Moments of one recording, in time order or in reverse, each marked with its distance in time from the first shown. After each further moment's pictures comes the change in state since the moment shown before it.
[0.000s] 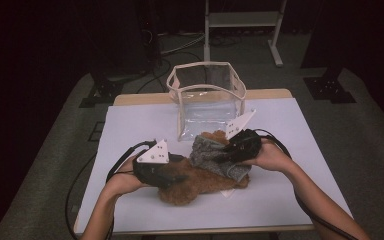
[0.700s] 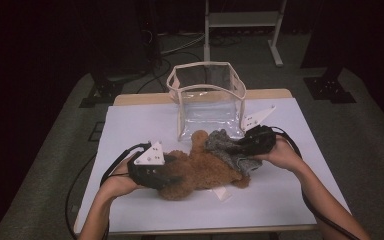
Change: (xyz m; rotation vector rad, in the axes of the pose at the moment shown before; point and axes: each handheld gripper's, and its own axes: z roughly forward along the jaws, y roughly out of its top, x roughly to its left) left arm 0.002 -0.017 -0.001 0.072 0.060 -0.023; right arm -0.025 -0.037 -0.021 -0.075 -0.074 0.117
